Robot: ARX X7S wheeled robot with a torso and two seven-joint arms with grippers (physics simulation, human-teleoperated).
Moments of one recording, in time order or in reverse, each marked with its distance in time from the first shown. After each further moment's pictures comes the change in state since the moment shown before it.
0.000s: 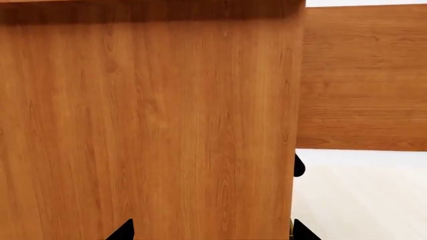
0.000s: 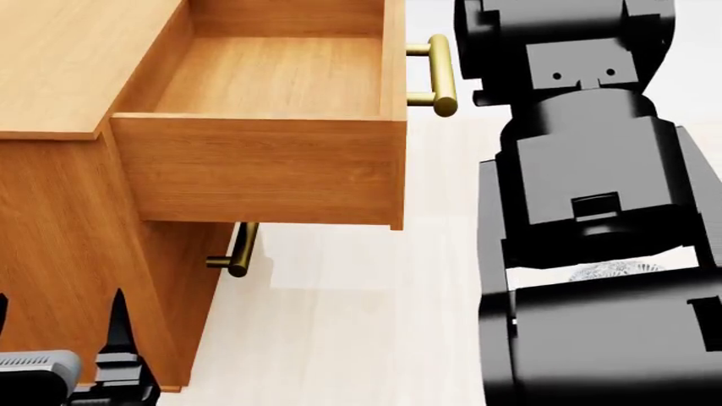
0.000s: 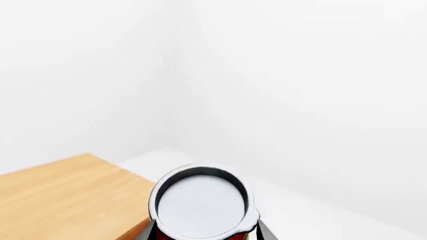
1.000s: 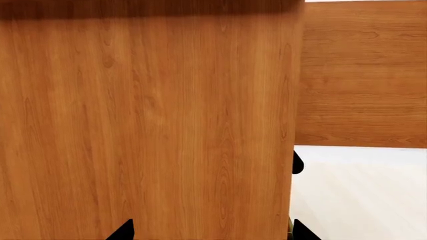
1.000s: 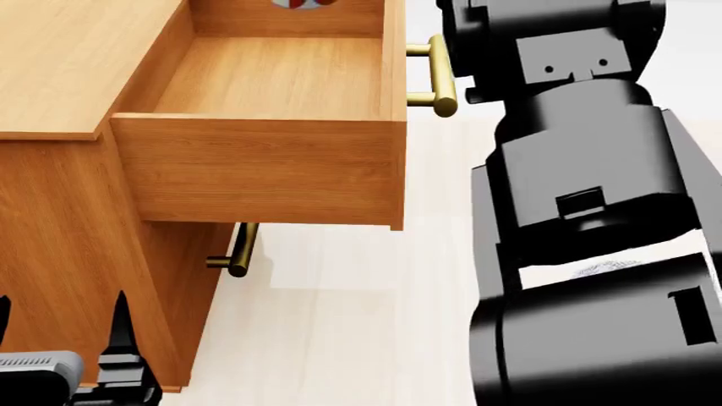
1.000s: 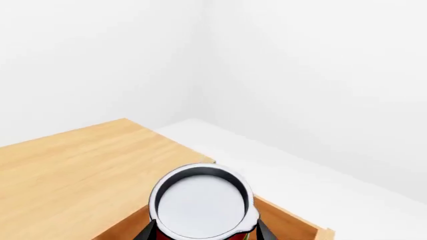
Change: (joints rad) left arm -0.003 -0.007 0.011 -0.003 -0.013 -0.002 -0.009; right arm 0.016 -0.003 -0.191 0.000 0.164 0.122 -0.079
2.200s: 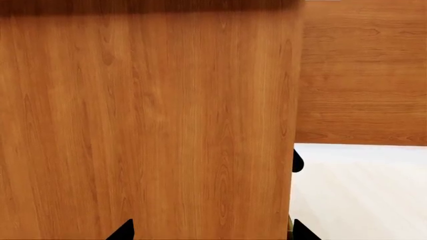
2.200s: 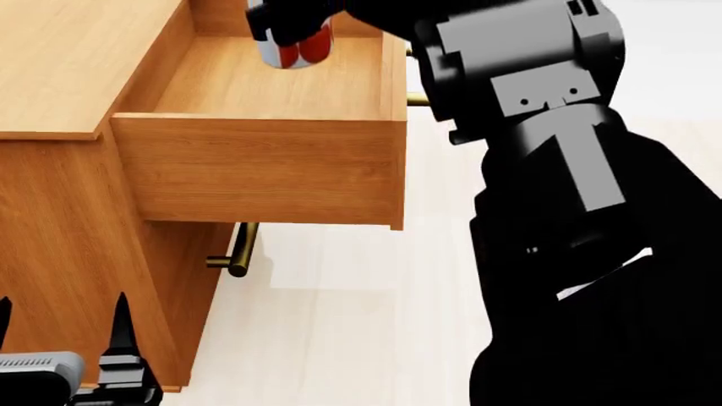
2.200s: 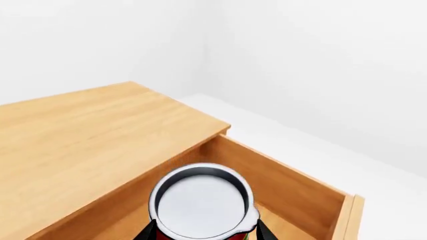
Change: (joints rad) left arm -0.001 -0.008 0.011 -0.004 -0.010 0.007 -0.011; right arm -0.042 -0.001 -0.490 0.000 0.453 -0.032 0.059
